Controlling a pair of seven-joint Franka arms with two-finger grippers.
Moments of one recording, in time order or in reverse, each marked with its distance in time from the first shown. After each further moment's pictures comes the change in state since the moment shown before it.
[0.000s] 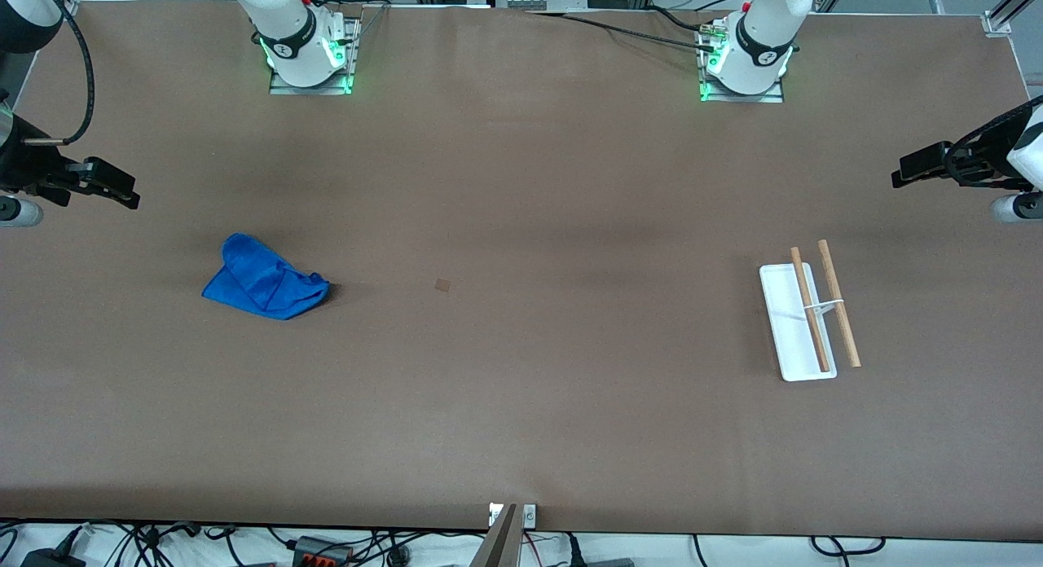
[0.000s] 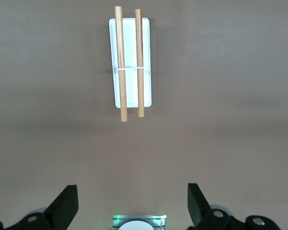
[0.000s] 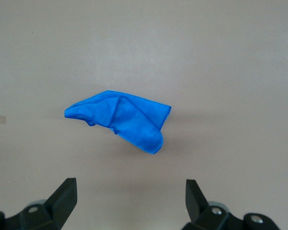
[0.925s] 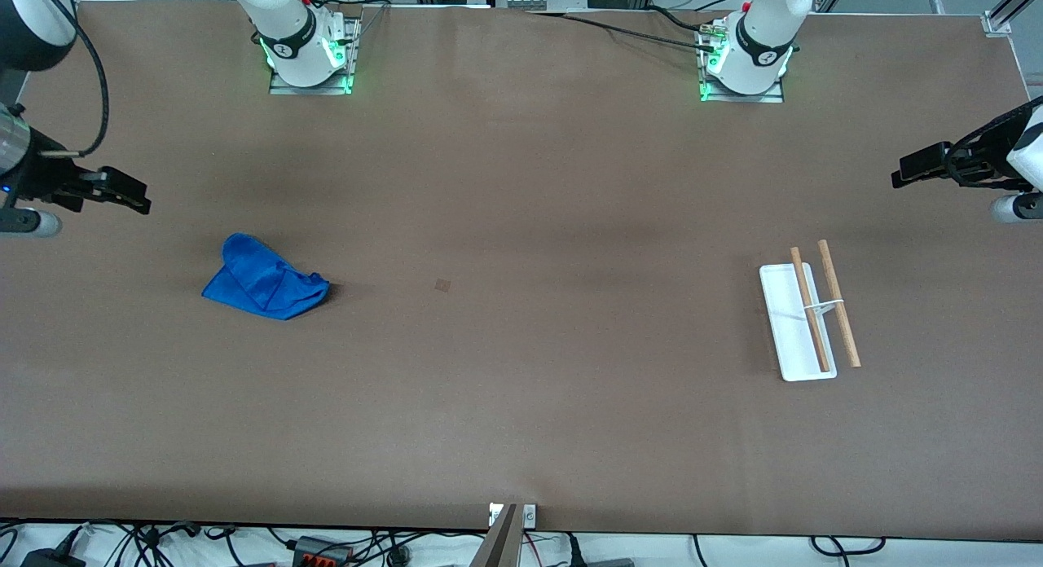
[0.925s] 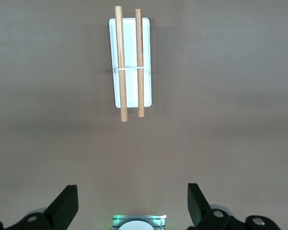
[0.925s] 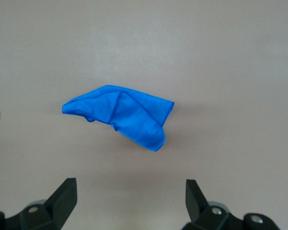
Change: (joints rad) left arm 0.000 0.001 0.000 0.000 0.000 0.000 0.000; right arm 0.002 0.053 0.006 -0.007 0.000 0.000 0.000
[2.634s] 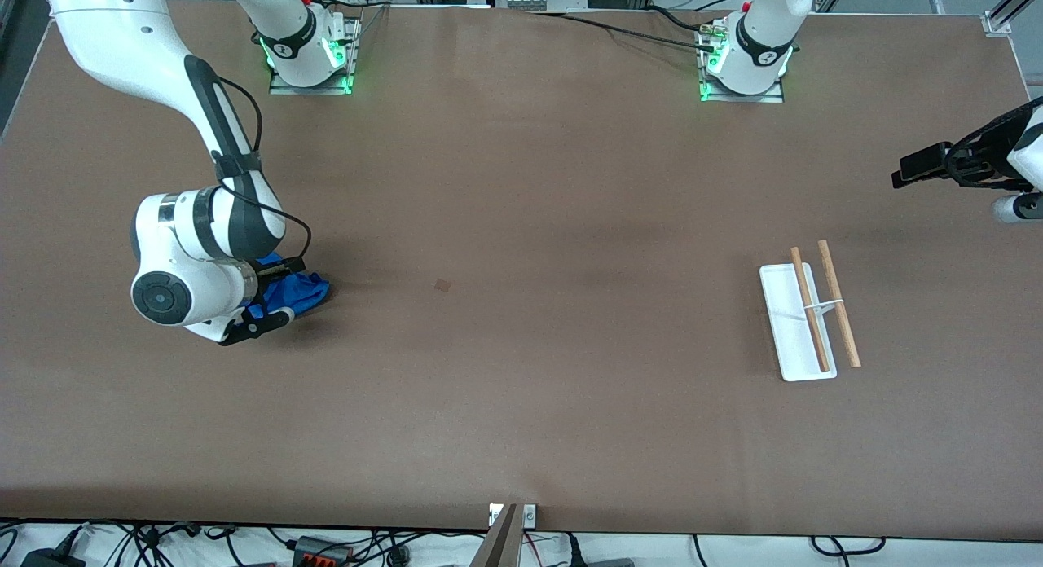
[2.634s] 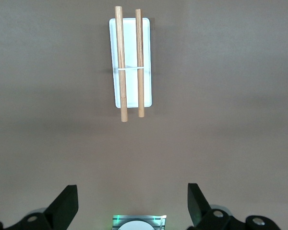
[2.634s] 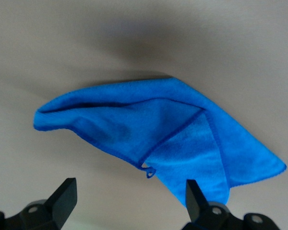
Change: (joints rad) left arm 0.000 0.001 0.000 0.001 0.000 0.000 0.000; right arm 0.151 0.522 -0.002 0.049 0.000 0.137 -0.266
